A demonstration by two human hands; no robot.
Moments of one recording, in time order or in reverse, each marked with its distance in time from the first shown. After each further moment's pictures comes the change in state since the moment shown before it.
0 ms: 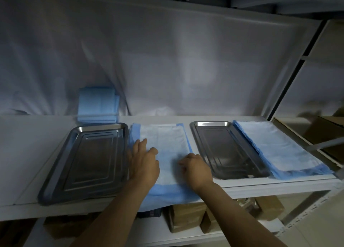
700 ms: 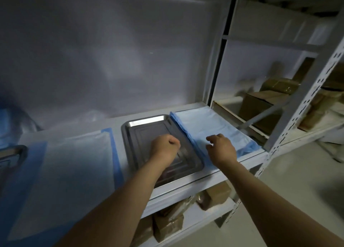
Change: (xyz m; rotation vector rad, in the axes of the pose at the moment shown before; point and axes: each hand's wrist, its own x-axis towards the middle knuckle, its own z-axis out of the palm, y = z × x) left_hand 0.045 0.257 0.060 -0.668 -0.284 0.068; right_hand -0.024 0.248 -0.086 0.100 0.207 0.601
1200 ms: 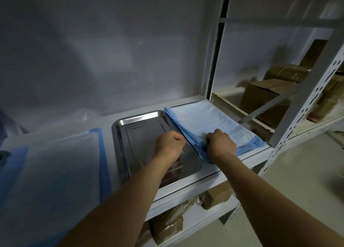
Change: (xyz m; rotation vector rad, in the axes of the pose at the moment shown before) left_hand 0.023 0.013 0.040 0.012 -0.062 -0.020; right_hand 0.033 0.018 0.014 -0.205 -0.070 -0.010
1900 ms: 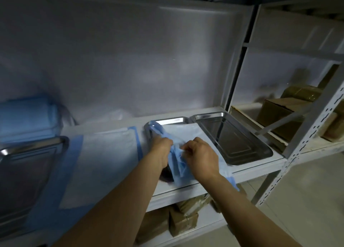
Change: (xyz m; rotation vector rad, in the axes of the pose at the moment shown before) left_hand -0.036 -0.034 -0.088 -0.643 0.122 -0.412; right_hand -0.108 -0.110 -0.020 0.352 0.176 -0.316
